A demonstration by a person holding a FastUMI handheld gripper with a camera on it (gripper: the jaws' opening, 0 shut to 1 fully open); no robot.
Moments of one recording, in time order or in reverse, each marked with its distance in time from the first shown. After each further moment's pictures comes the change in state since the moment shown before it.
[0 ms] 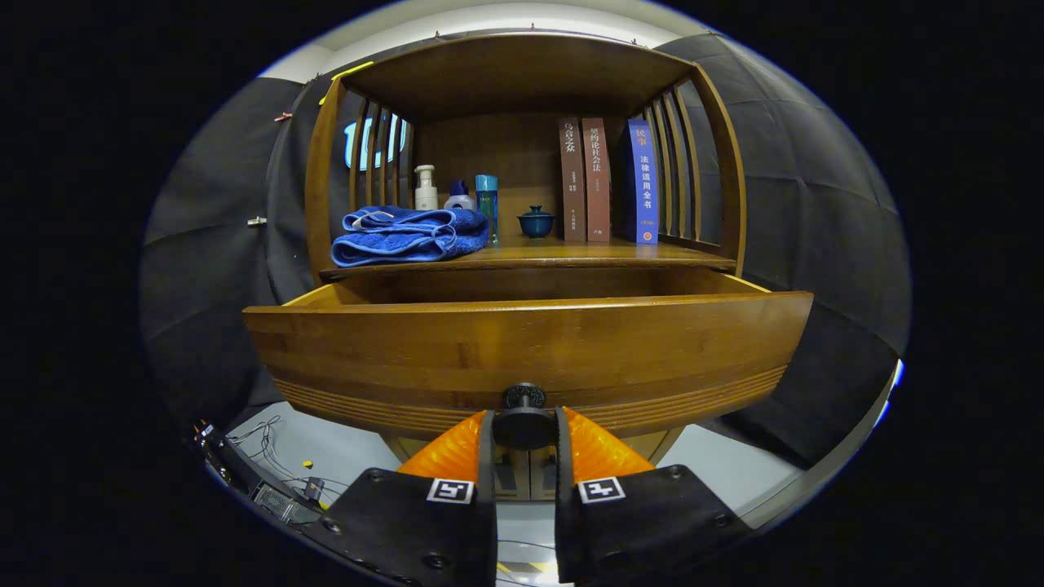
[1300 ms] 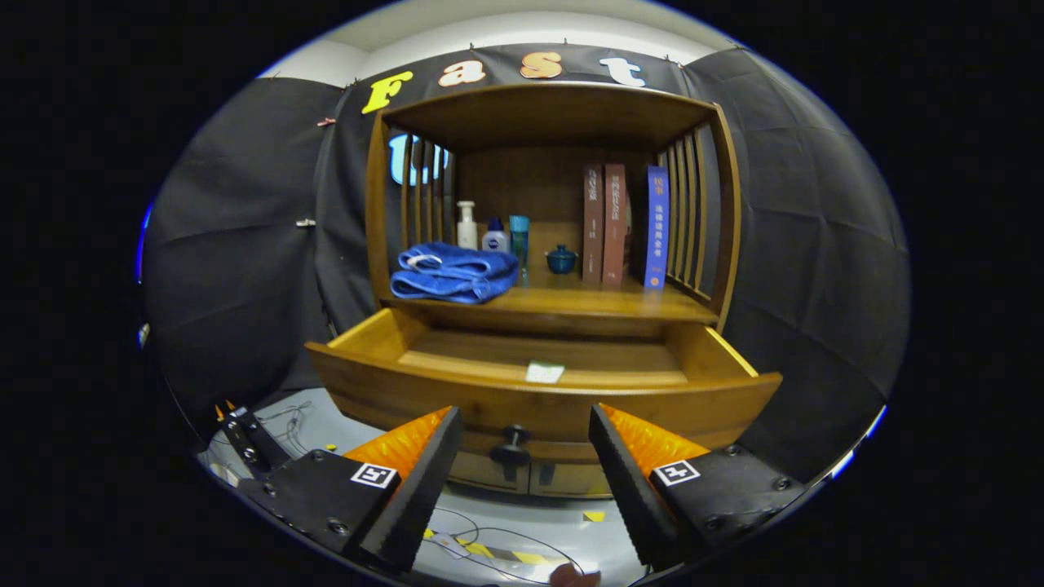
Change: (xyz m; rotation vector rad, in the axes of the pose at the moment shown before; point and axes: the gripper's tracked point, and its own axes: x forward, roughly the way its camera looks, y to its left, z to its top) arm -0.086 -0.005 0.090 -0.059 -0.038 0.193
